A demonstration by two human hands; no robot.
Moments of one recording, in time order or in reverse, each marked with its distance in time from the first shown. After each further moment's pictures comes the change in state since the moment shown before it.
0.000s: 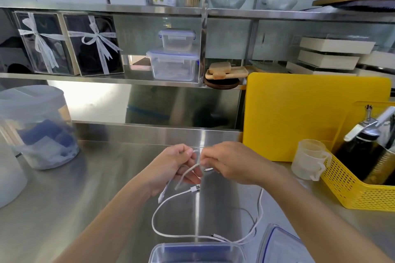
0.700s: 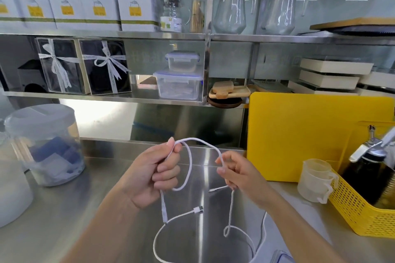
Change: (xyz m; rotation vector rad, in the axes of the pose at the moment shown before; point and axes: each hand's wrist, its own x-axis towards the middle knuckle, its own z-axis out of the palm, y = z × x) left_hand -0.024 0.041 -0.023 -0.641 -0.147 0.095; right_hand -0.004 0.038 0.030 0.957 0.325 0.171
